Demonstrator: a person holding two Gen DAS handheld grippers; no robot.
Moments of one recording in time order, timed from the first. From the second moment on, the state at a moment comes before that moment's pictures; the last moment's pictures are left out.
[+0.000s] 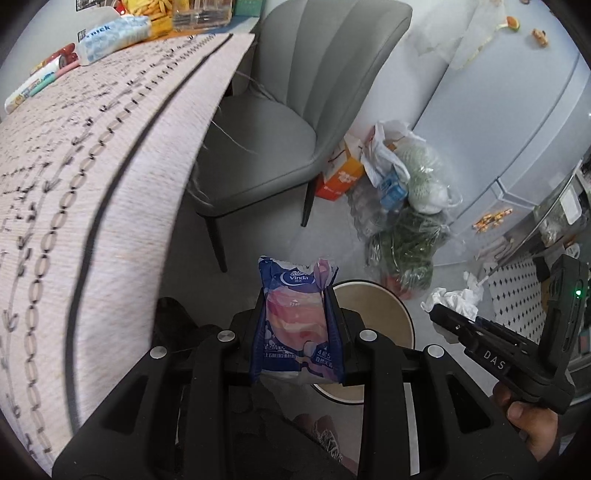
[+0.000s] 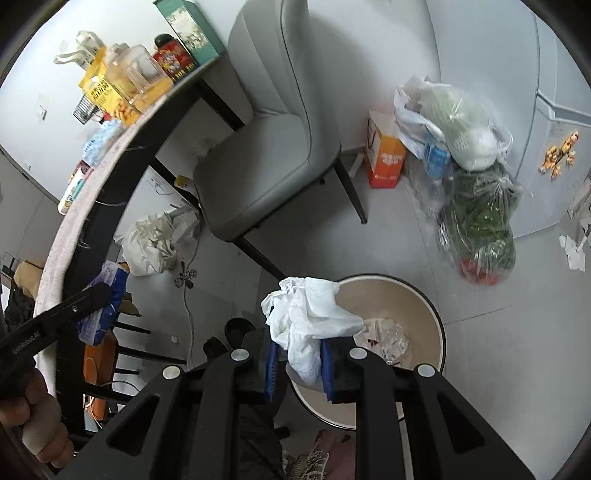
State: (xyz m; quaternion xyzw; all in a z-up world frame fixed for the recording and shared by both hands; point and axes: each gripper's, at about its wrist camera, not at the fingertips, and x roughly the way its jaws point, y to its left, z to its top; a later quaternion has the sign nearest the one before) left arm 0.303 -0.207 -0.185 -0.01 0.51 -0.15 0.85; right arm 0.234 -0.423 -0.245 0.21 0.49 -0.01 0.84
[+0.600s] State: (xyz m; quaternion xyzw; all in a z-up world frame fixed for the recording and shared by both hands) left arm 0.304 -0.232 -0.193 0.00 0.52 -0.19 0.83; right arm 0.229 -0.454 -0.248 0.25 0.48 -0.04 0.84
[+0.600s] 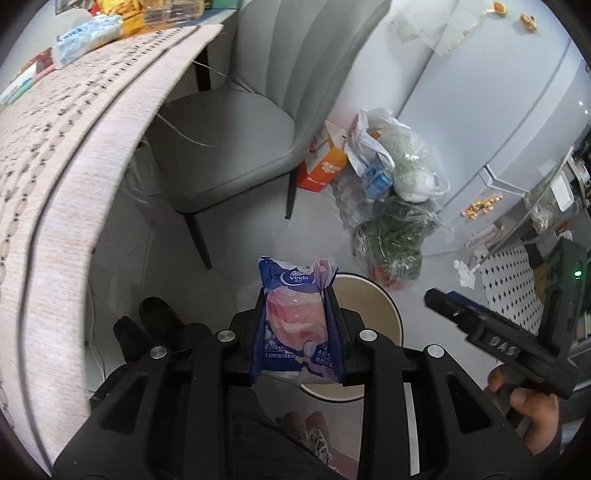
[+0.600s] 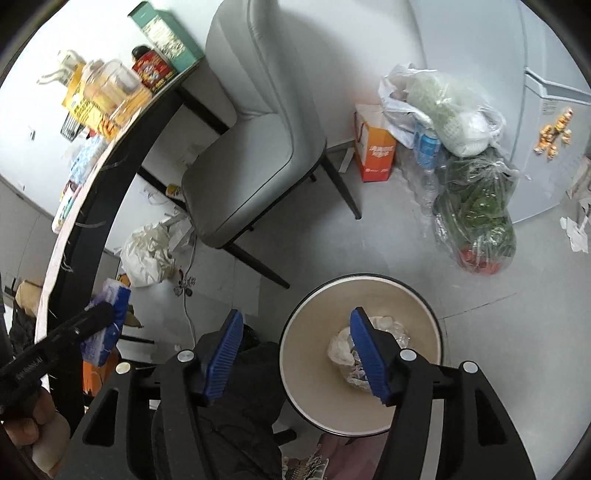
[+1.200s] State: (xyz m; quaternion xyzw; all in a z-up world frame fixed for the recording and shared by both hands) left arm 0.294 -0.302 -0.201 -0.05 0.55 -0.31 0.77; right arm 0.170 -0.529 -0.221 0.27 0.44 -0.12 0.84
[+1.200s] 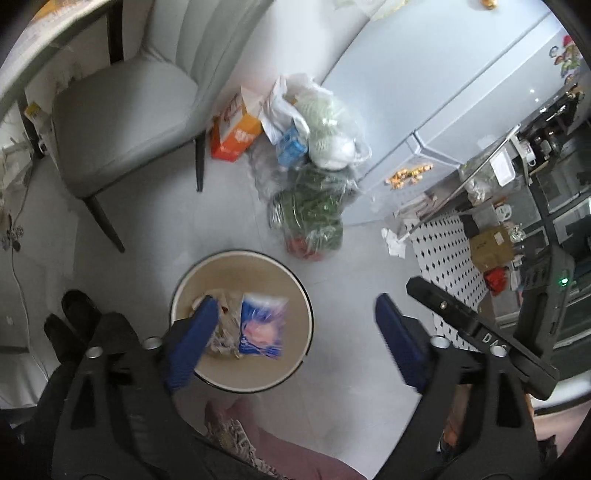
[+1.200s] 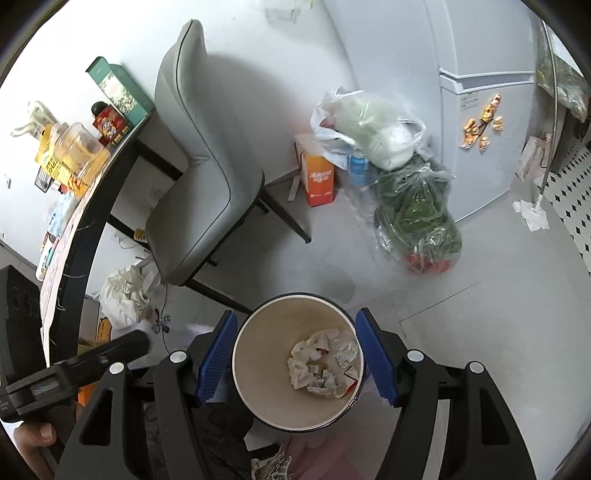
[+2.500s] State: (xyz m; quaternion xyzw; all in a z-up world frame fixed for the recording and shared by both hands) left arm 0.177 -0.073 -0.013 -0.10 0.34 -0.16 0.92; right arm 0.126 -0.329 -0.034 0.13 0.37 -0.04 0.92
